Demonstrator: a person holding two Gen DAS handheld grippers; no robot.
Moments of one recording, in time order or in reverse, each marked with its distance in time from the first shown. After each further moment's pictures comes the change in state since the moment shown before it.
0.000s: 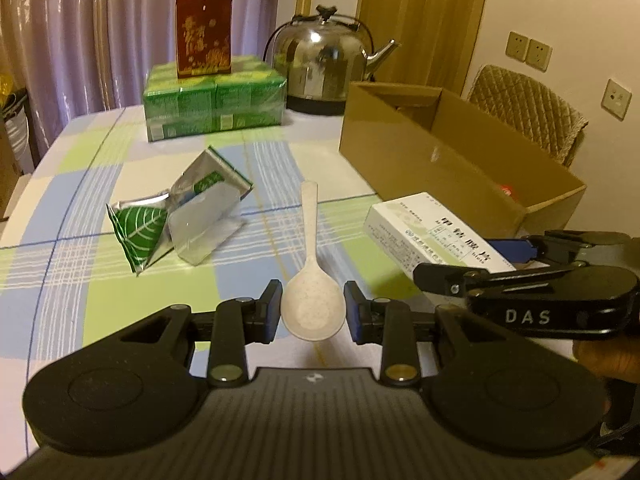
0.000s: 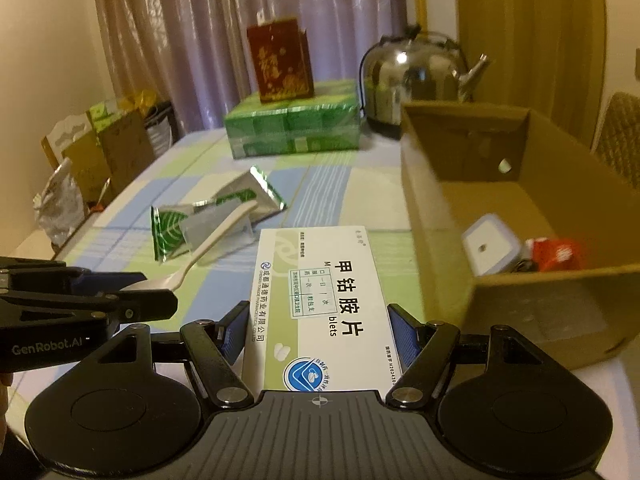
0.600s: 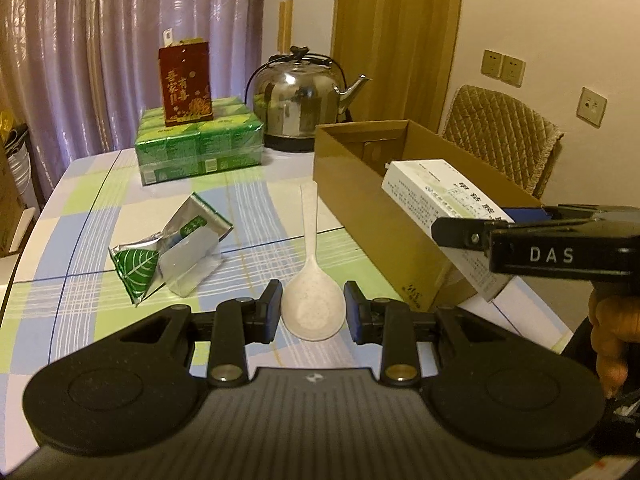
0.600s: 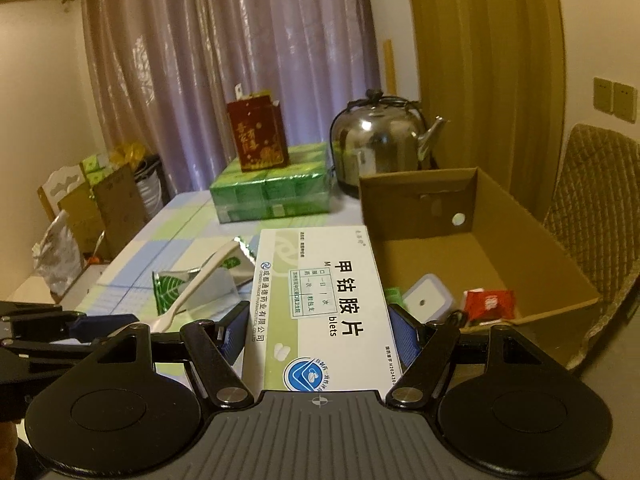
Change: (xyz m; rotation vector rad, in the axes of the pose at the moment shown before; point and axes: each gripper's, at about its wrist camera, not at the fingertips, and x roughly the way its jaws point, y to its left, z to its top) left arm -0.048 -0.046 0.018 0.052 -0.068 0.002; right arm -0.075 -0.018 0.025 0.047 -0.132 -0.034
